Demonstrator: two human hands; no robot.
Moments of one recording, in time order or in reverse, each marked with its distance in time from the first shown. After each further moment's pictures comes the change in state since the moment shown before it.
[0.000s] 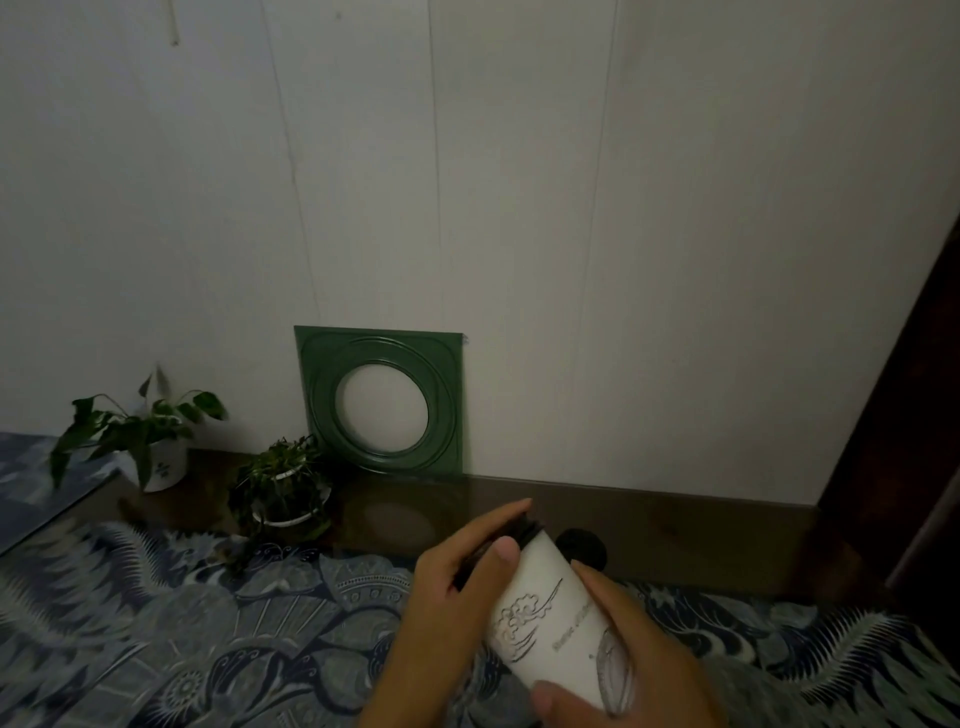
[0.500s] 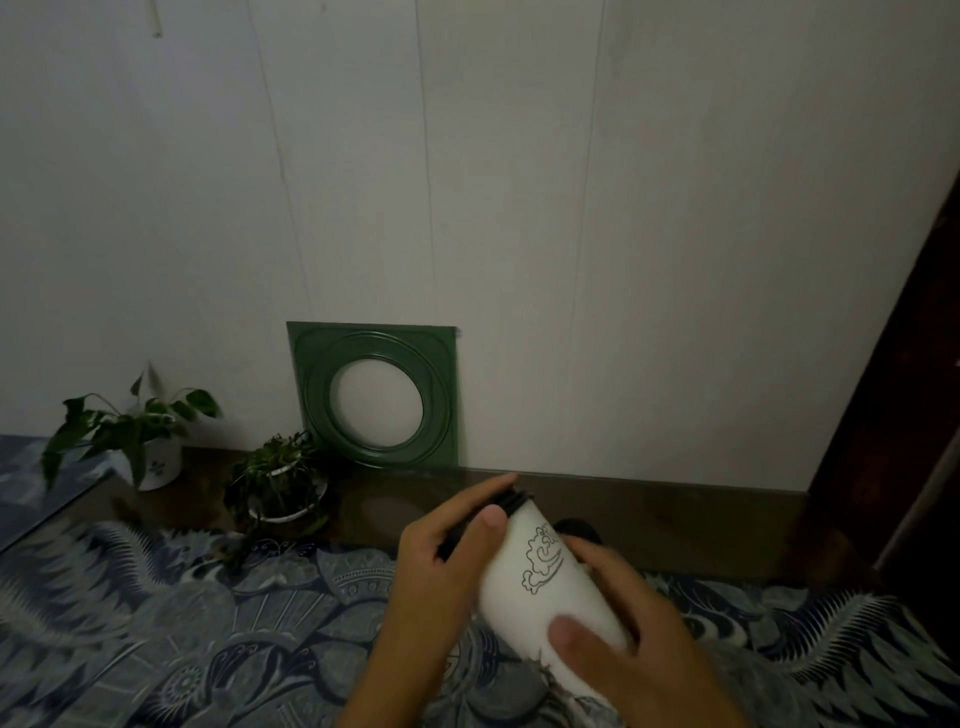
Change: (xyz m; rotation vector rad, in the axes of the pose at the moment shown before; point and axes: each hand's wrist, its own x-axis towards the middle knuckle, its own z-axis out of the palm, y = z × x) left_hand 0.007 0.006 0.002 -0.097 0.079 0.047; right_hand 0.006 -0.013 -0.013 0.266 -0.257 0.078
